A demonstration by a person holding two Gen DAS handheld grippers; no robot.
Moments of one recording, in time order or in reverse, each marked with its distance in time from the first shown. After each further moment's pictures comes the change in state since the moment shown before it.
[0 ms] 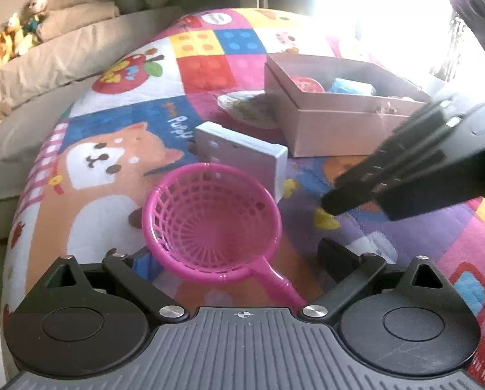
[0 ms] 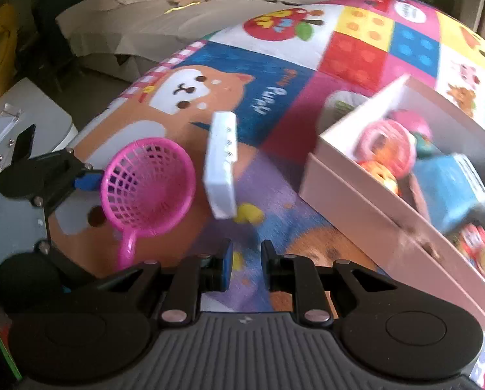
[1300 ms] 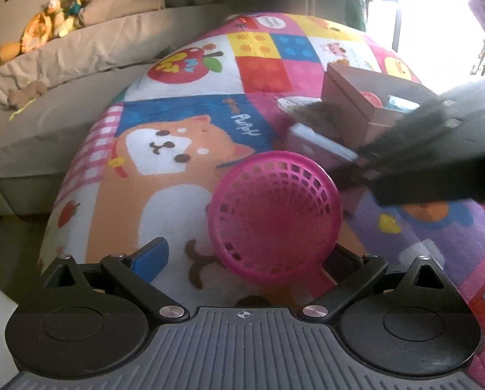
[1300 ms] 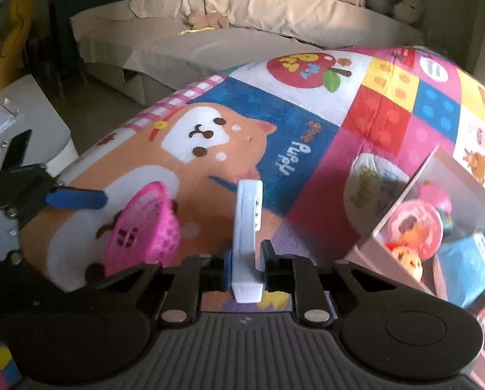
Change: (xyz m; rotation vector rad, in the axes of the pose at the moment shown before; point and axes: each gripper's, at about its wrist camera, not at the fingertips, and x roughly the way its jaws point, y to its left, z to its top) left arm -0.013 0.043 -0.005 -0.107 -0.010 0.089; right arm 0.018 0.040 0.036 -0.118 -0.116 -0.018
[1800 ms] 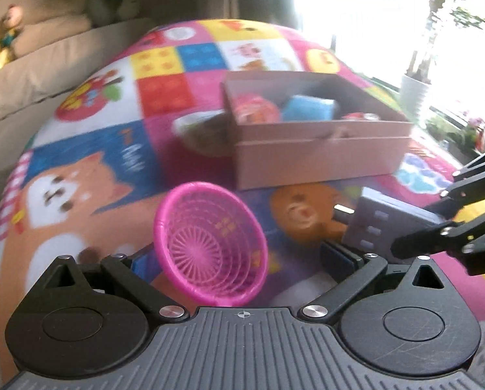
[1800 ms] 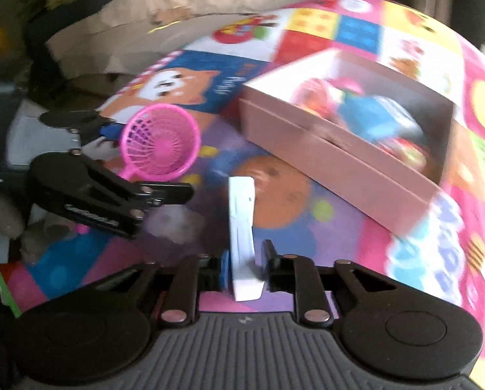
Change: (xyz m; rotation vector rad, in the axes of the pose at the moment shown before) left arm 0.009 -0.090 0.025 0.158 -0.016 -0.172; right arm -0.093 -0.068 -0.112 0.225 0.048 -0.040
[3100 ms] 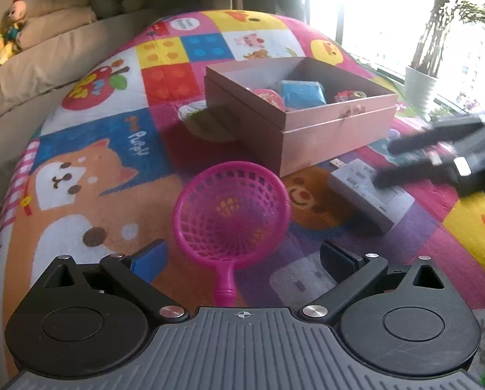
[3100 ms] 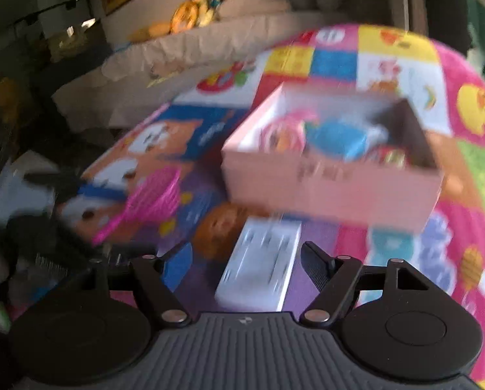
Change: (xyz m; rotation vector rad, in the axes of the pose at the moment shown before) left arm -0.009 0.003 -0.009 -0.029 0.042 0.034; right arm 0.002 -0.034 0.018 0.065 -0.212 0.085
